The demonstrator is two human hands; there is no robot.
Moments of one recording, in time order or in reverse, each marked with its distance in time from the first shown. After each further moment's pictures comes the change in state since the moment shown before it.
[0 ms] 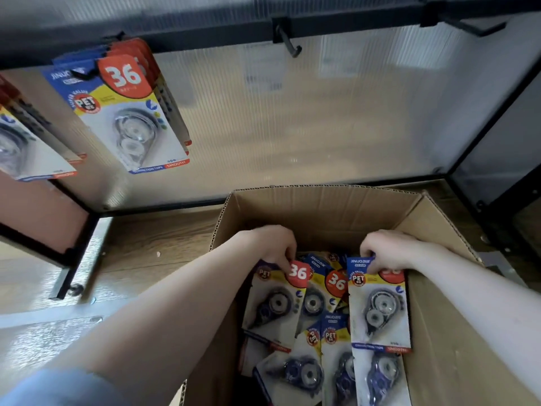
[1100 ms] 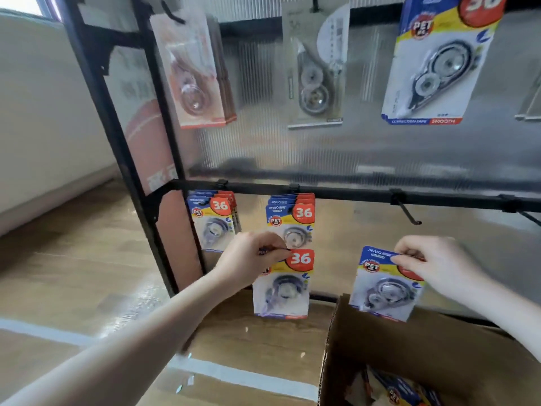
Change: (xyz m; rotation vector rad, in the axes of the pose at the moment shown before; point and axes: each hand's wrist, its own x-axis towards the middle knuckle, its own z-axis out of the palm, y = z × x) left_hand -0.271 -0.076 -0.077 -0.400 1.186 -0.134; right_hand -0.118 -0.150 -0.181 0.288 0.851 -0.178
